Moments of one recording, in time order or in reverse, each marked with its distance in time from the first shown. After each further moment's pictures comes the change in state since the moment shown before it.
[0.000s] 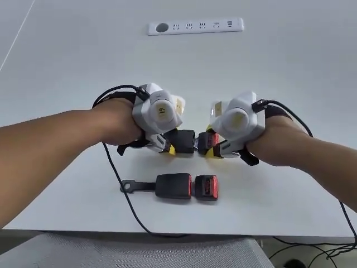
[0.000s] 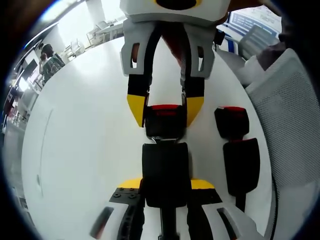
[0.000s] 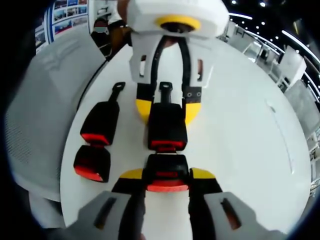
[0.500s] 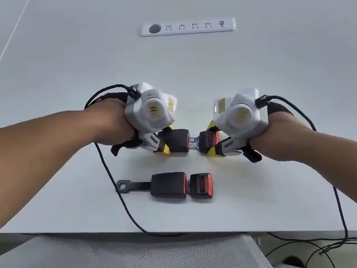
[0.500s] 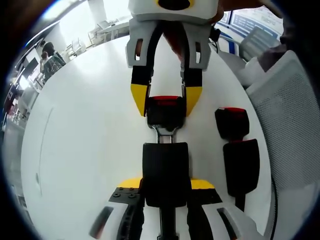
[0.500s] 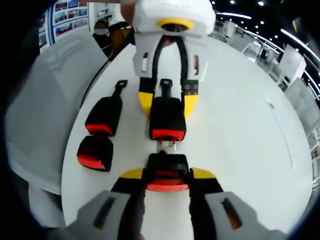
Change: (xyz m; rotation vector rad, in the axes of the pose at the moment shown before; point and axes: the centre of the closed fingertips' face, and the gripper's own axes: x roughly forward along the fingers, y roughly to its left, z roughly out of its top) left arm 0.001 -0.001 -0.001 -0.014 -0.001 -0.002; right arm -0.010 0.004 -0.013 0.008 -0.015 0.010
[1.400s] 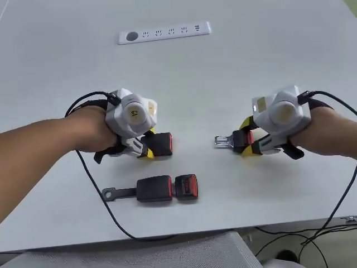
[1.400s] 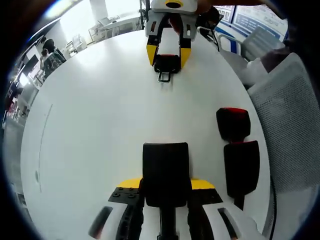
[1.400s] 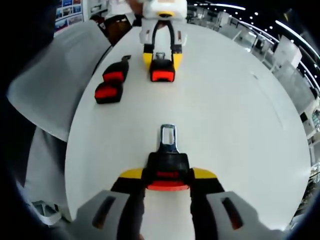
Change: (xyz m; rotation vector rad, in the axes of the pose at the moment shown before) left arm 0.000 -0.003 0.001 -0.013 0.025 -0.002; right arm -0.075 0.006 -0.106 0.048 0.099 -0.034
